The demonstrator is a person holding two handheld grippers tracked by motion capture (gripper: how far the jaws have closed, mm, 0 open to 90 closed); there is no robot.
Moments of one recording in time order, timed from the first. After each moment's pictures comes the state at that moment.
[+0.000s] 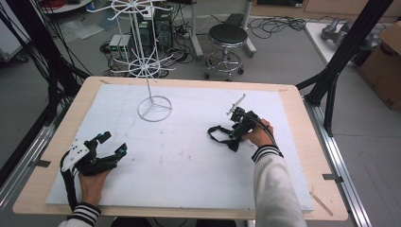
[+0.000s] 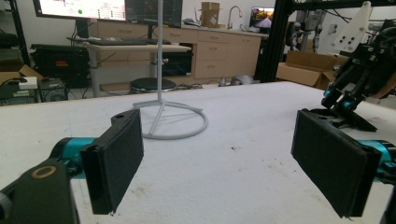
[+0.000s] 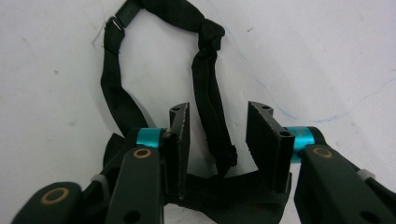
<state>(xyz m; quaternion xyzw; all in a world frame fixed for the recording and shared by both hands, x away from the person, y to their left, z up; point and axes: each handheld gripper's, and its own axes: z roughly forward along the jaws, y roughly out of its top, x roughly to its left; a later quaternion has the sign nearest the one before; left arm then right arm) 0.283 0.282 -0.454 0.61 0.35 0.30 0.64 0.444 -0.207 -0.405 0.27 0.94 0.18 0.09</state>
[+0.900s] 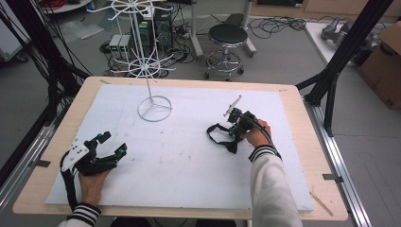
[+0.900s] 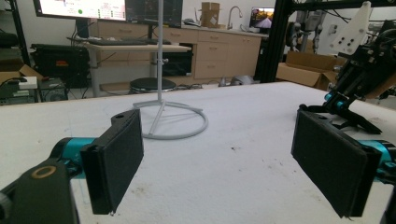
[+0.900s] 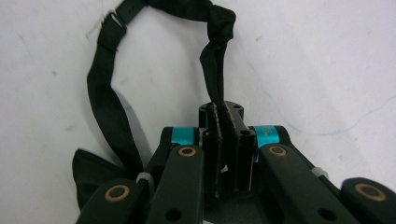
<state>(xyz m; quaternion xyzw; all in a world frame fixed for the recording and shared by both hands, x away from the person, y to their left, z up) 0.283 0.282 -0.454 0.61 0.35 0.30 0.64 0.443 -0.198 -0.407 0.25 0.95 0.17 0.10</state>
